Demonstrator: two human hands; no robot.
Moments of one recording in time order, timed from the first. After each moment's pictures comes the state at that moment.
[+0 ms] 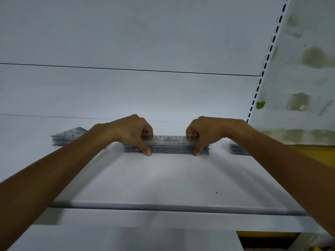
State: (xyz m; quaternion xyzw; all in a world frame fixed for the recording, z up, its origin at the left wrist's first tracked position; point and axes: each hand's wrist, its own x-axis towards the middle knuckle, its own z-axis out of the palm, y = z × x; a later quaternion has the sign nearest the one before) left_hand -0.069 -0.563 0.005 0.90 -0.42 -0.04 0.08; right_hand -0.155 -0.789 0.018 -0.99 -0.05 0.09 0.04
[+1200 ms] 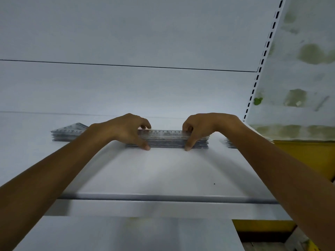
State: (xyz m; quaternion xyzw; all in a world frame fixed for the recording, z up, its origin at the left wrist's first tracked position) left_hand -0.080 -0.557 -0.001 0.93 -0.37 -0.03 0.08; right_hand -0.159 -0.775 0.020 -0.99 0.00 0.11 0.06
